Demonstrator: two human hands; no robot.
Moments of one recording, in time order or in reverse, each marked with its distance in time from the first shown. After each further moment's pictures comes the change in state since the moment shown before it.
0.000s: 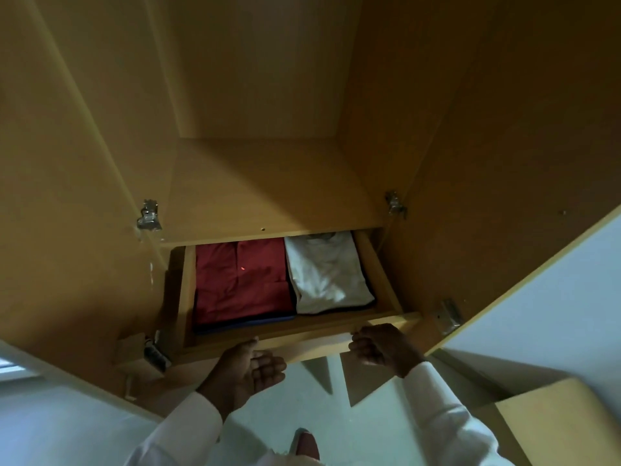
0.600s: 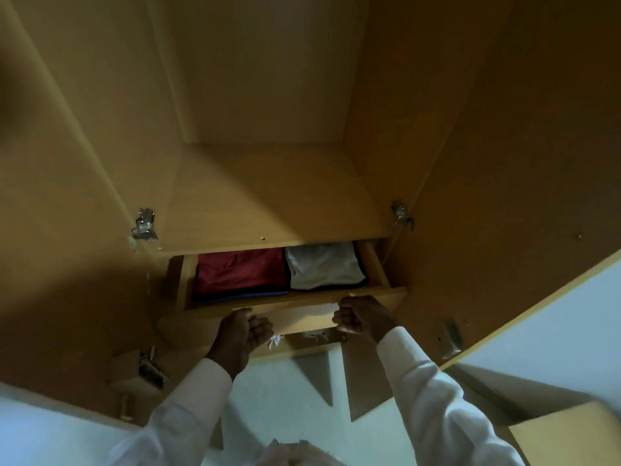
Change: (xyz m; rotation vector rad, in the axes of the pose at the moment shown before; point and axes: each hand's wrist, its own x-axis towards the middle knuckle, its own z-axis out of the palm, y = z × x) left_hand 0.055 0.060 0.037 -0.060 0.169 0.265; right_hand 0.043 -0.075 0.028 0.077 -0.049 -0.089
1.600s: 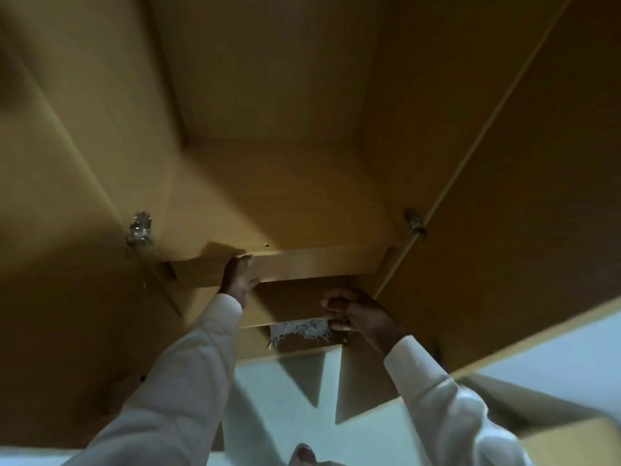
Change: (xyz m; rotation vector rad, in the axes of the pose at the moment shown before) left_hand 0.095 0.098 0.039 0.144 0.057 0.197; right_hand -0.014 -0.040 0.027 -0.207 -0.252 -0.232
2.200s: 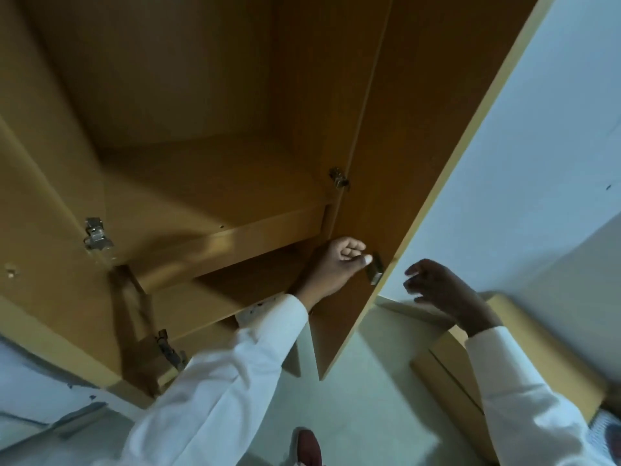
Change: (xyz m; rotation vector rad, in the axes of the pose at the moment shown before) left_hand -0.247 -0.053 0.077 0.569 -0.998 0.569; right_hand -0.230 0.061 -0.067 -0.208 0.576 -0.086
